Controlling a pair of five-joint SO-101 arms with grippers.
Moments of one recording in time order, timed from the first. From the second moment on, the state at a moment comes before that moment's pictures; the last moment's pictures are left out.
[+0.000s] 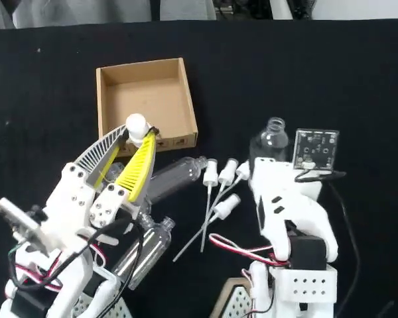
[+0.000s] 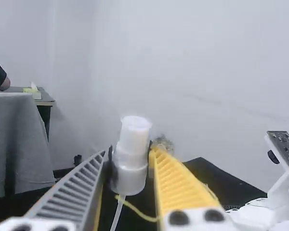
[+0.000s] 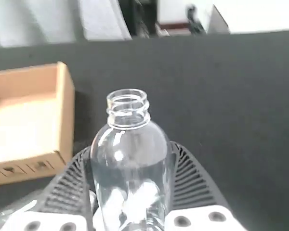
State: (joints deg) left arm 24.2 -101.2 58.9 34.9 6.2; right arm 1.0 -81.8 69.1 47.9 -0.7
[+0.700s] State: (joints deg) left arm 10.8 -104.4 62.9 31.4 25.0; right arm -19.3 -81.8 69.3 32.0 -0.7
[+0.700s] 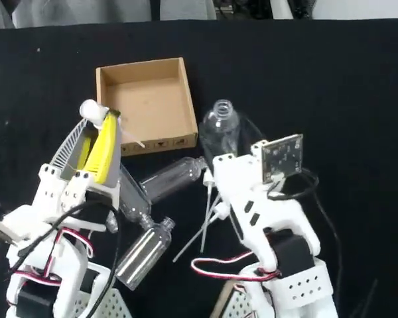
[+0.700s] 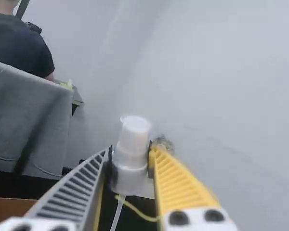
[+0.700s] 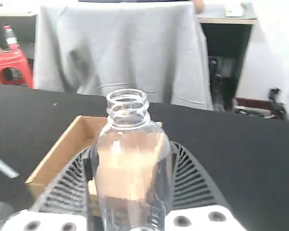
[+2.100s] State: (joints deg) left arm 10.6 -104.4 62.9 26.0 38.2; right arm -30.4 -81.7 89.4 15.1 12.2
